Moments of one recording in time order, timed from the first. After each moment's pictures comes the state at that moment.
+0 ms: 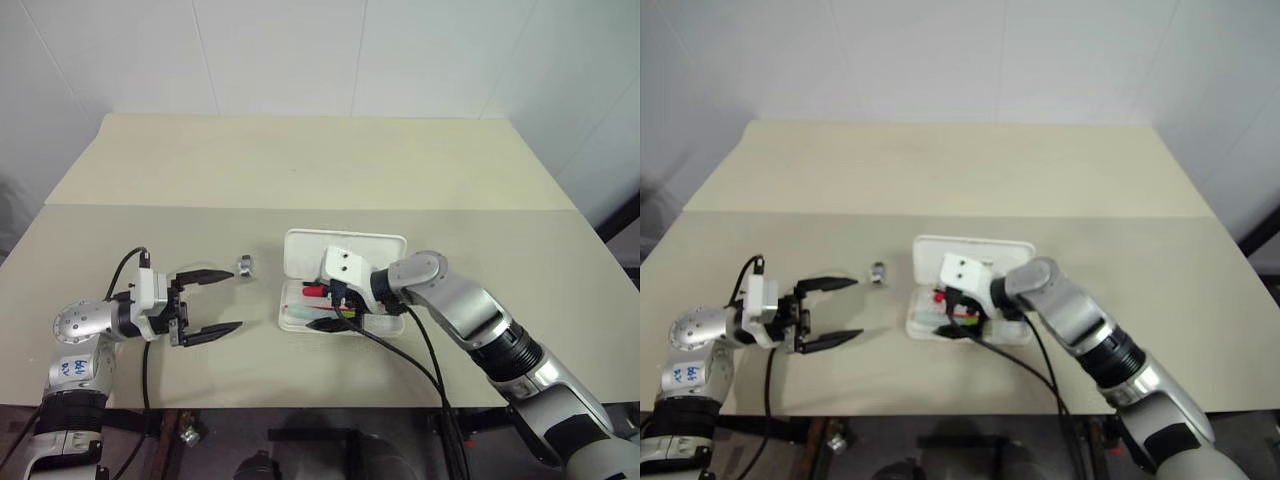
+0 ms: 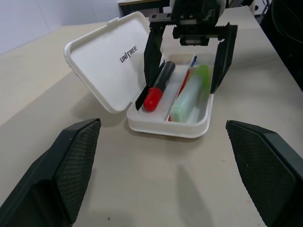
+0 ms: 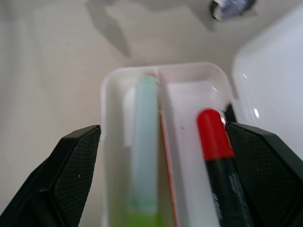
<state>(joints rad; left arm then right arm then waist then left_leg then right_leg) -0.35 0.66 0.20 0.33 -0.47 -0.23 -1.36 -0.80 -0.49 0.50 -0.09 0.17 0.72 0.96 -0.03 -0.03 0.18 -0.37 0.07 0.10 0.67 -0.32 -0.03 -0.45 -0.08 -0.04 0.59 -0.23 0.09</state>
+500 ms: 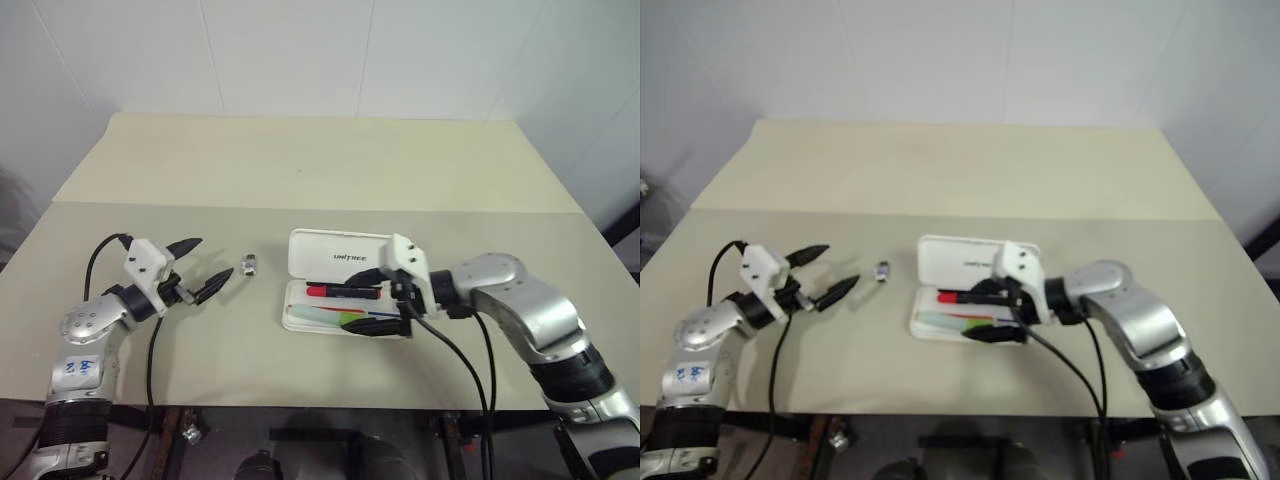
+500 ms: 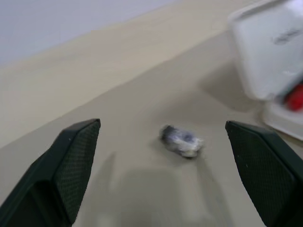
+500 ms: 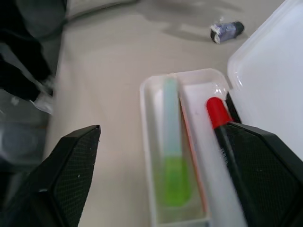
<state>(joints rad) -0.30 0.56 0.25 0.12 -0.29 0.08 -0.66 -0.59 -0.68 0.18 -0.28 0.45 0.74 1.14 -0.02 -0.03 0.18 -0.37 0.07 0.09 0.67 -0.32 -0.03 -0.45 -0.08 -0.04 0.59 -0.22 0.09</state>
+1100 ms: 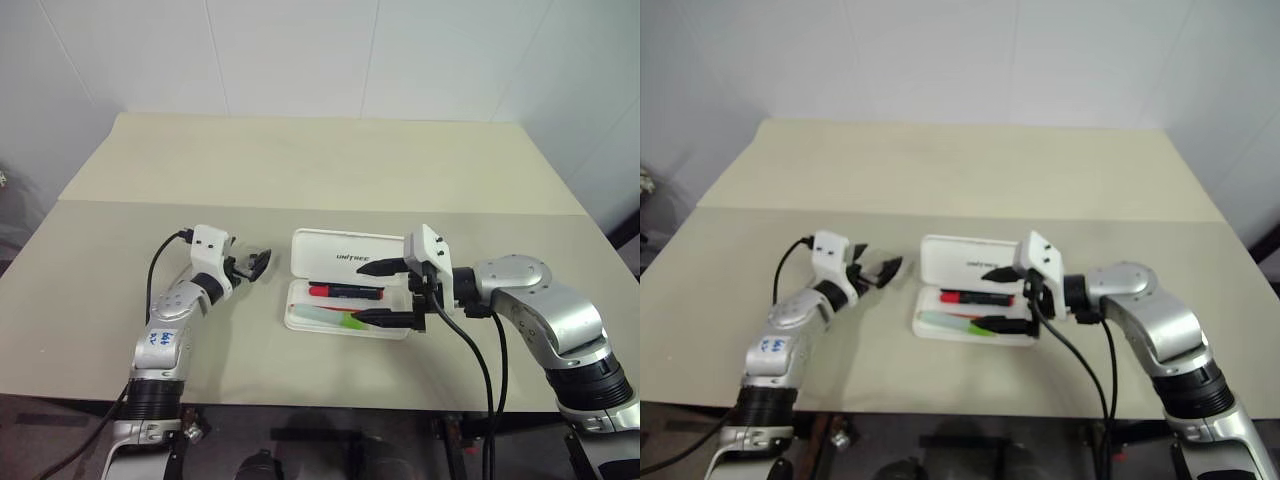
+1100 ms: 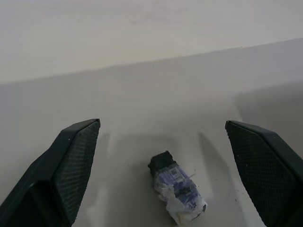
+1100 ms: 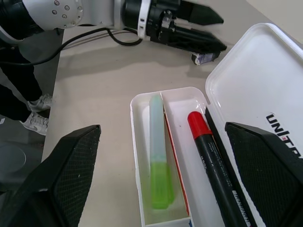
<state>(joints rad) -0.45 0.30 0.13 0.08 -0.21 0.44 -0.28 -0.57 -0.68 0.13 -0.26 0.47 0.66 1.08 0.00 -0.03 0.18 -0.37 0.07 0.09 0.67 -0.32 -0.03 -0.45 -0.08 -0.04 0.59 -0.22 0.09</state>
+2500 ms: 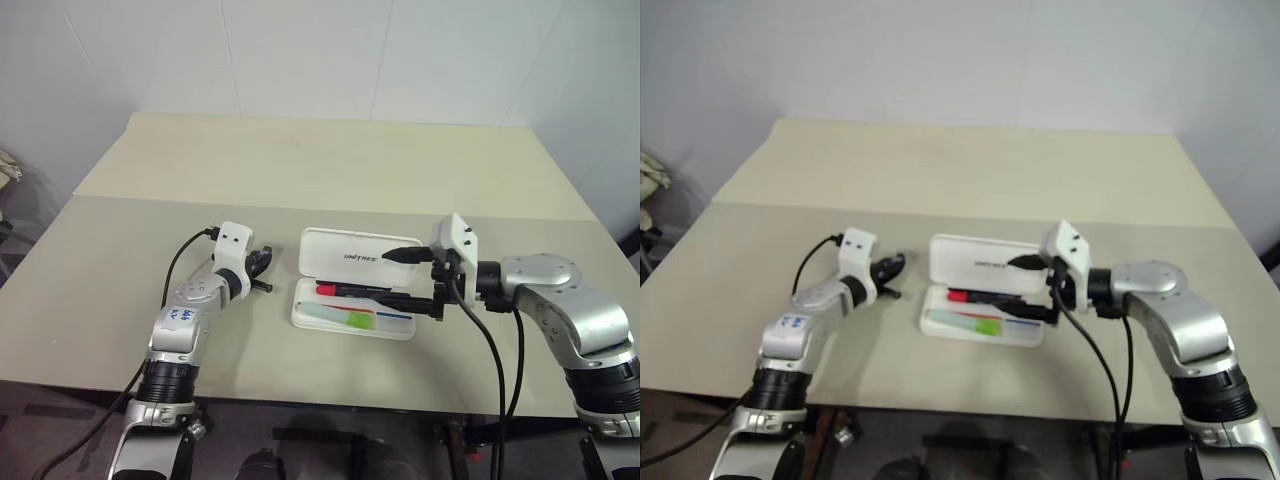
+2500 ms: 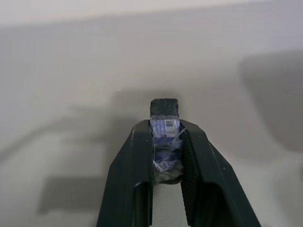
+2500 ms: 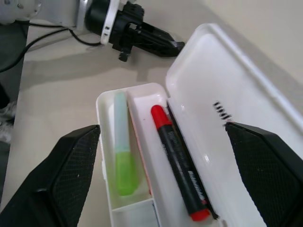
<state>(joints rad) -0.54 0.36 0.06 0.06 -0.18 0.62 -0.30 -0.51 -0.73 0.00 -0.24 0.49 0.63 1.05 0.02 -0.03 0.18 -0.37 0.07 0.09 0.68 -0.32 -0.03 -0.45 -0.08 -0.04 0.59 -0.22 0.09</state>
